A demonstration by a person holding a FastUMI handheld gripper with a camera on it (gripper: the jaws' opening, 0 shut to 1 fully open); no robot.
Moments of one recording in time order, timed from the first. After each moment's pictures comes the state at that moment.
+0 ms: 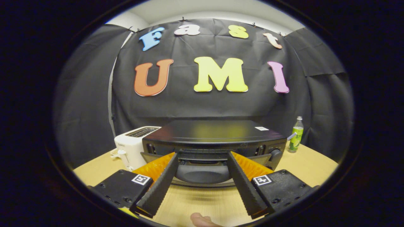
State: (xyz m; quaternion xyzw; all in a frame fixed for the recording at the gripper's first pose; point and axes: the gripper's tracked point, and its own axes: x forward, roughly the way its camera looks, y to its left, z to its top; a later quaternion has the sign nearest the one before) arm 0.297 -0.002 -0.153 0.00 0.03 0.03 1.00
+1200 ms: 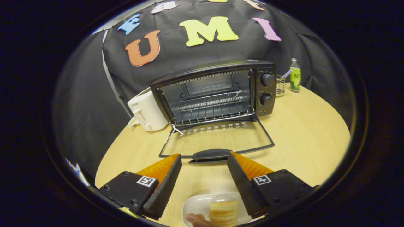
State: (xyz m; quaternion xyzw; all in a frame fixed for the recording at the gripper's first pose) arm 0.183 0.006 -0.249 0.10 0.26 0.06 0.96
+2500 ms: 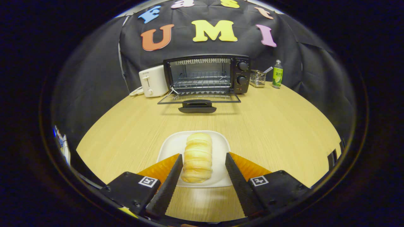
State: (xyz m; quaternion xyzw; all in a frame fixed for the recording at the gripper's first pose) arm 0.049 -0.034 -0.315 0.02 0.27 0.04 0.96
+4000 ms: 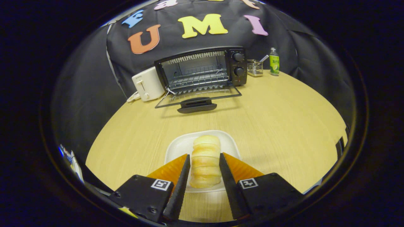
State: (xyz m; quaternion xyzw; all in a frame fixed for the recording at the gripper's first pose) arm 0.057 -0.021 -0.314 0.09 0.30 0.04 0.95
